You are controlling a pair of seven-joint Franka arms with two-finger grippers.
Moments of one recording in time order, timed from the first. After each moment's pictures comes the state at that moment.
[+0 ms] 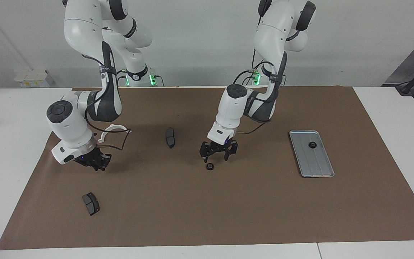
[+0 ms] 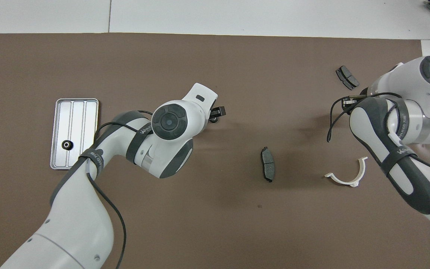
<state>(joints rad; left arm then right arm) -0.47 0.42 -0.12 -1.77 0.06 2.48 -0.82 -0.01 0.39 -0.05 -1.81 -0.03 2.22 -0.01</state>
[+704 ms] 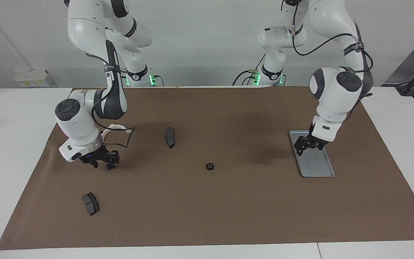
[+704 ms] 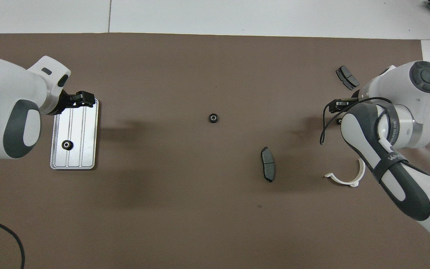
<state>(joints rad) 0.07 0.20 -0.11 -1.93 0.06 2.26 -0.17 0.05 0.36 -0.05 -1.84 -0.02 2.31 0.05</state>
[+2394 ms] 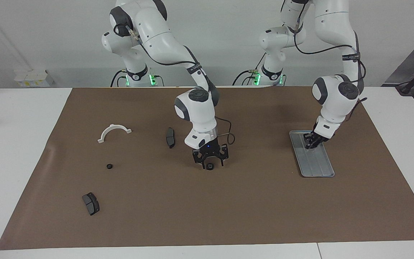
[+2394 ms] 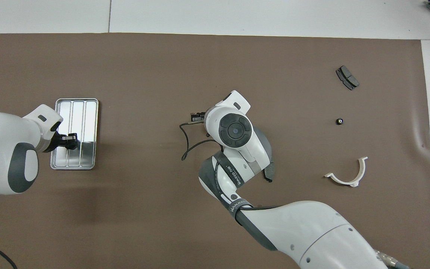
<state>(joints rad) 0.16 0.15 -0.12 -2.25 0.06 2.46 -0.07 0.61 0.60 -0.04 -1.69 -0.07 2.63 0.58</state>
